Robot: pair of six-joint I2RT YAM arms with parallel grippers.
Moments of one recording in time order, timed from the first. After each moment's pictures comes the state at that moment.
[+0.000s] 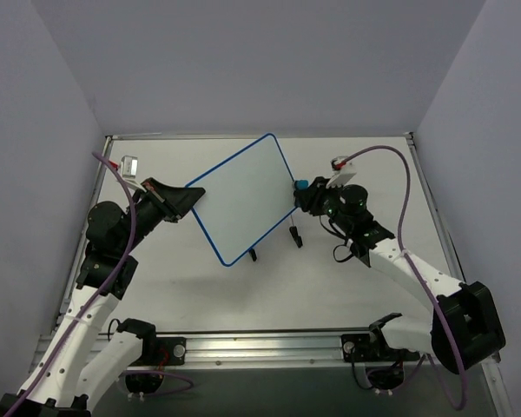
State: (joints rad) left arm -0.29 0.77 0.81 0.08 0.39 -0.91; right arm 0.44 1.22 0.67 0.34 -0.08 0.42
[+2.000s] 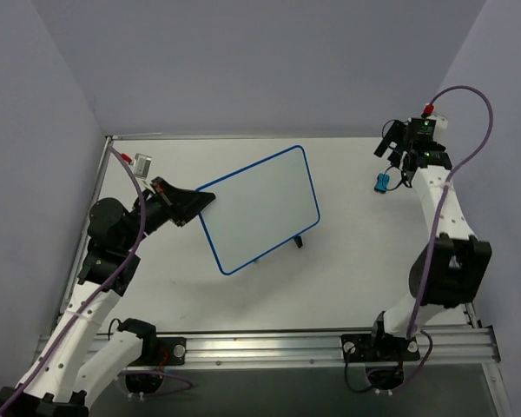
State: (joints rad) left arm -0.32 0.80 0.84 0.10 0.54 -0.81; right arm -0.13 1.66 1.48 -0.48 0.20 0.40
